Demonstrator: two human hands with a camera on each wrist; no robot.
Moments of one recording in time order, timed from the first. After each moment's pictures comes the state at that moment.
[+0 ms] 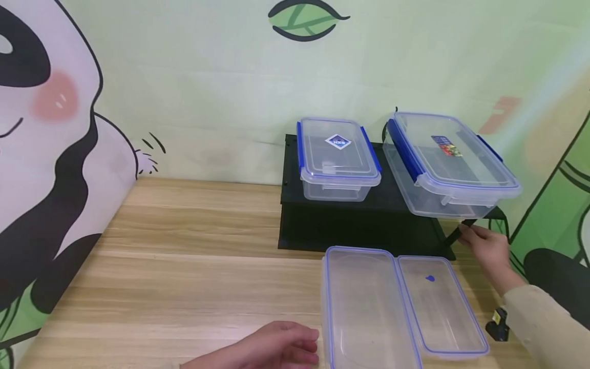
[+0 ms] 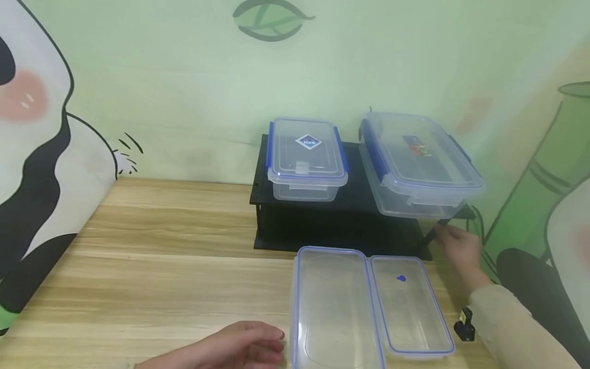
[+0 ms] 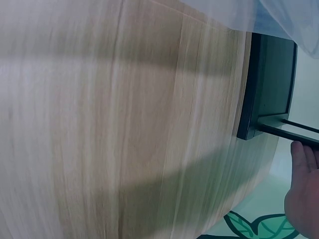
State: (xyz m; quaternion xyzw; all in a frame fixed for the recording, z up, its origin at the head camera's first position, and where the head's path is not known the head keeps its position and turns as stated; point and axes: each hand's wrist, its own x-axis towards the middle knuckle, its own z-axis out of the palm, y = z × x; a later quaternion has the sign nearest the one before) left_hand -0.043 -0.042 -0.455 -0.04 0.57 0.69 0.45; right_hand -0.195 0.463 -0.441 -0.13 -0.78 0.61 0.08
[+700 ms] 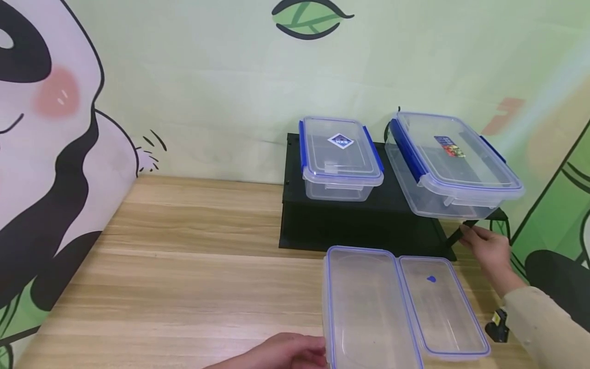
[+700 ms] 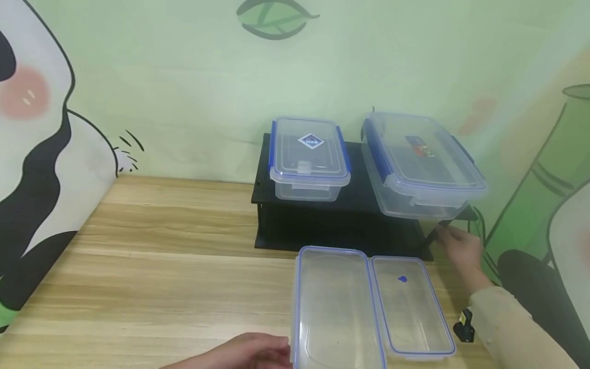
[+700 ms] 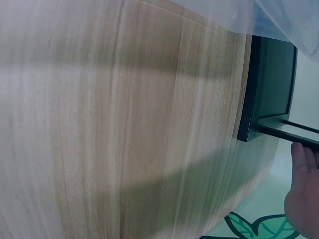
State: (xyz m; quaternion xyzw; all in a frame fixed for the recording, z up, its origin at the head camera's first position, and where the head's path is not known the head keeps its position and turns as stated) left_hand -0.033 -0.035 -0.467 -0.01 0.50 0.71 0.50; right_hand -0.196 0.465 -0.445 -0.13 -0.77 0.61 0.09
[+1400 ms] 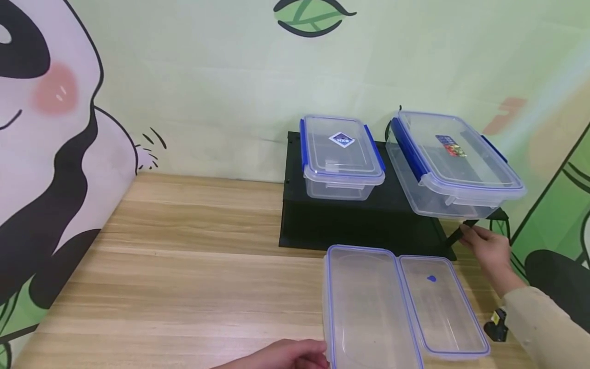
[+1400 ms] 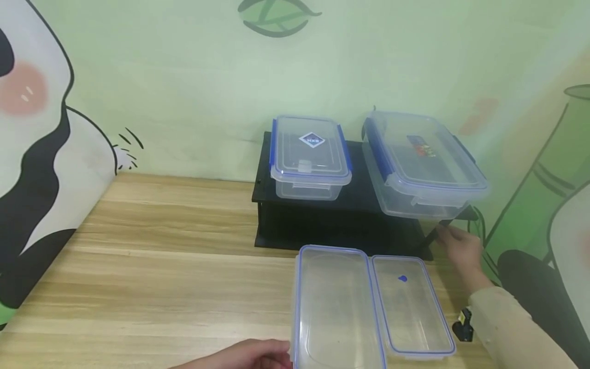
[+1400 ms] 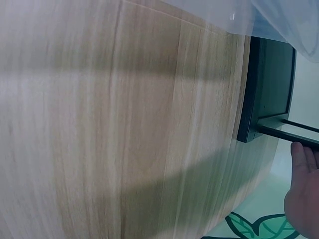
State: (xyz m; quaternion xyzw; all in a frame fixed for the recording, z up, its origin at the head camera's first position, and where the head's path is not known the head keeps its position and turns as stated) left_hand -0.030 -0.030 -0.483 -0.01 0.48 0.71 0.52; right_hand -0.193 0.459 -0.440 -0.14 -0.75 0.64 0.09
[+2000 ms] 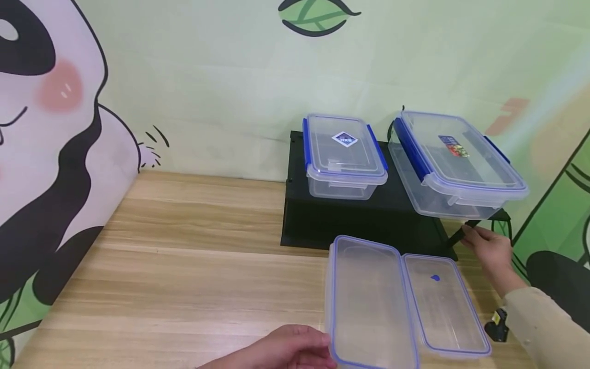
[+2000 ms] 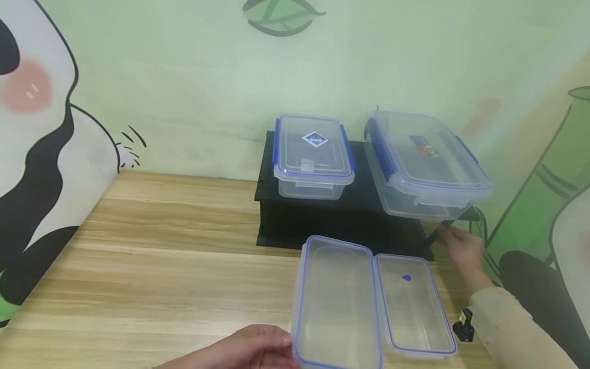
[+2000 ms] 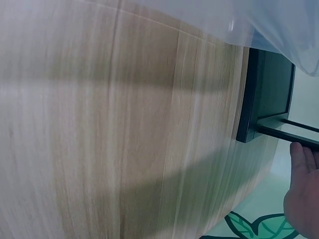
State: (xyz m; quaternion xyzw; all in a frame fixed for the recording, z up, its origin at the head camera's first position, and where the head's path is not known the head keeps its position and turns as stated) left_hand -0.035 -0.026 -0.473 0.01 0.49 0.74 0.45; right_hand -0.194 0.459 -0.441 -0.15 -0.76 0.63 0.10
